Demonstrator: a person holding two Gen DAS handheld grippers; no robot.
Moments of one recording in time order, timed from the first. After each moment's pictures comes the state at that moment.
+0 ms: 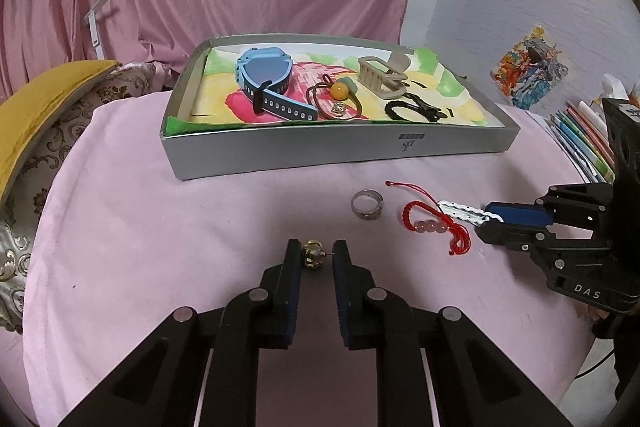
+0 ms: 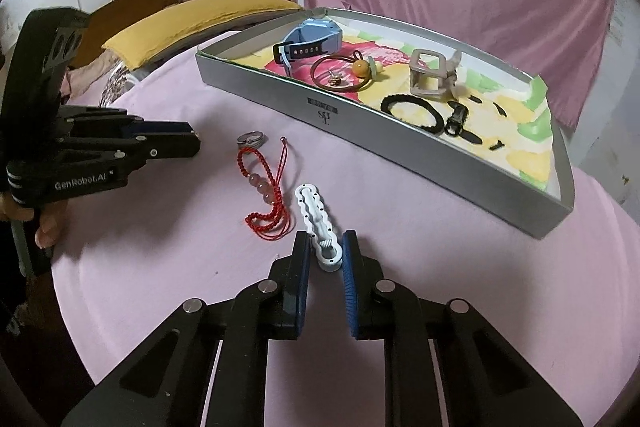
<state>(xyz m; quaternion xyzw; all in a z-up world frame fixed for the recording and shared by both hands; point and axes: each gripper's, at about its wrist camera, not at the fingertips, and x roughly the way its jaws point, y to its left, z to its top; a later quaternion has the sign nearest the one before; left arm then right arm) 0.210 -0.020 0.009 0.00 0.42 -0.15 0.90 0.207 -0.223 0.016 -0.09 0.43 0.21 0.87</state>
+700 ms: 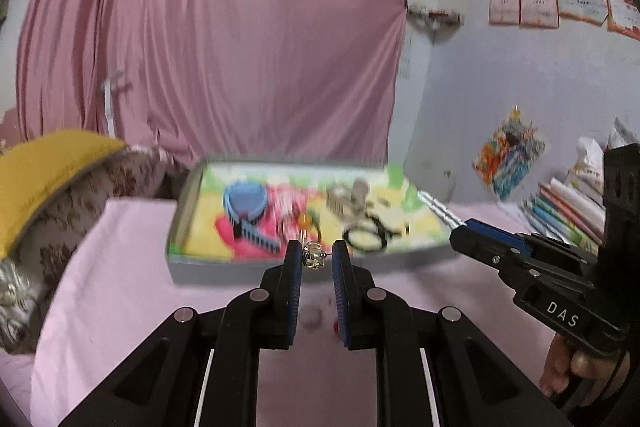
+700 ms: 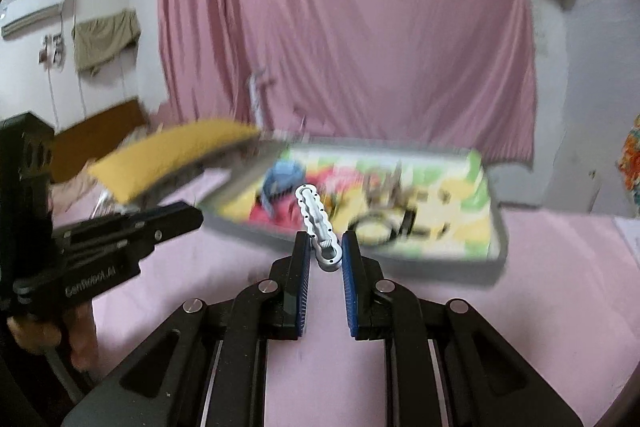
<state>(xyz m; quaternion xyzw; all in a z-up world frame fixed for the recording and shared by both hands) 0.183 -0.036 0.079 -0.05 0.23 -0.14 0.96 0.174 -0.237 0.077 0.03 0.23 0.13 0.96</state>
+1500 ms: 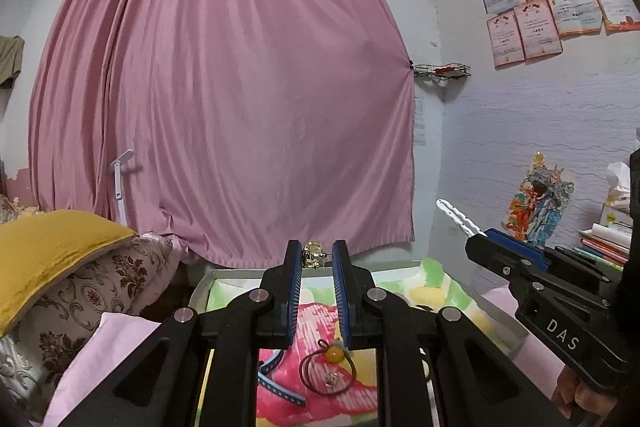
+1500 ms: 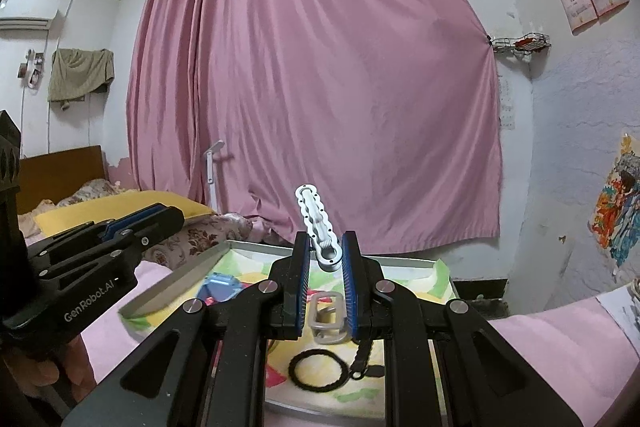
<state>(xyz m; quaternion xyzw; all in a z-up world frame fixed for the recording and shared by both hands) 0.254 -0.054 0.100 -0.02 0.09 -0.10 0.99 0.245 -0.225 0.099 0.00 0.09 0.06 0.99</state>
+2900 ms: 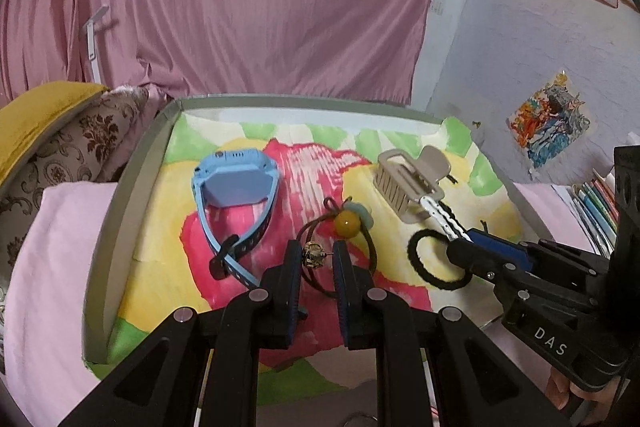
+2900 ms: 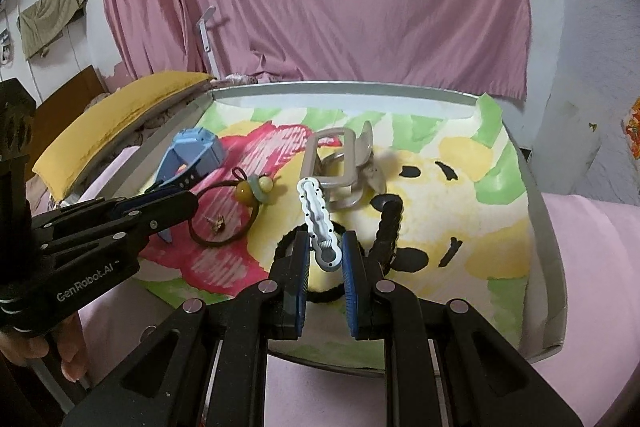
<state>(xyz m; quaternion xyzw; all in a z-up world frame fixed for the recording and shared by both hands) 0.326 -0.051 0.027 -0.04 0.38 -0.14 0.91 0.321 -0.232 0.020 0.03 0.38 0.09 0.92</state>
